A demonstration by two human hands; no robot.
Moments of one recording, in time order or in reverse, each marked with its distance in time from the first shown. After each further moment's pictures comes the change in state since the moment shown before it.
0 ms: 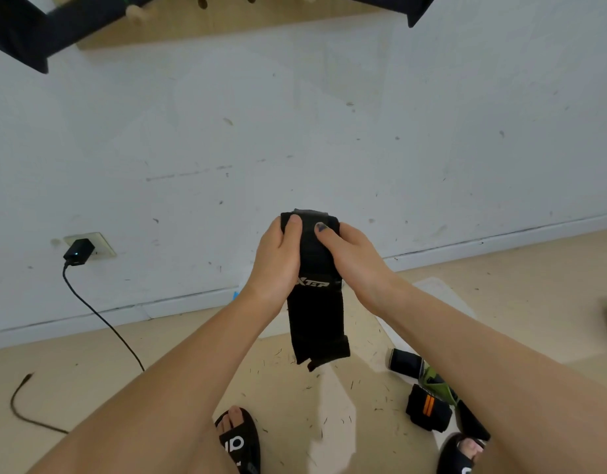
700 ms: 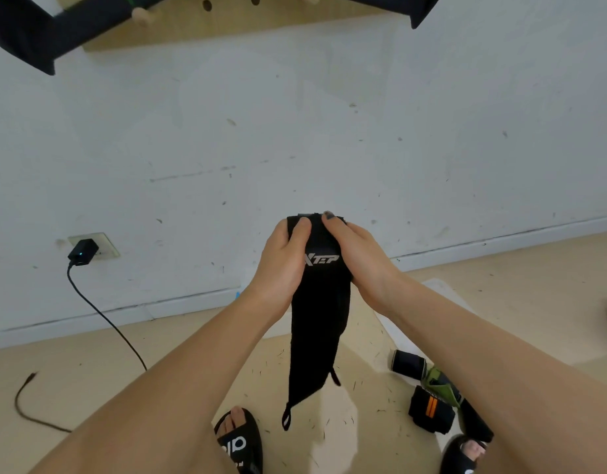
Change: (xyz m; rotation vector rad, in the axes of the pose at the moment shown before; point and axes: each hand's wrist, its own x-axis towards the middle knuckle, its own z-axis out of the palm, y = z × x) left_hand -0.003 -0.002 -0.002 -0.096 -0.068 -0.070; right_hand 0.000 -0.003 -0.002 0.130 -0.029 0.062
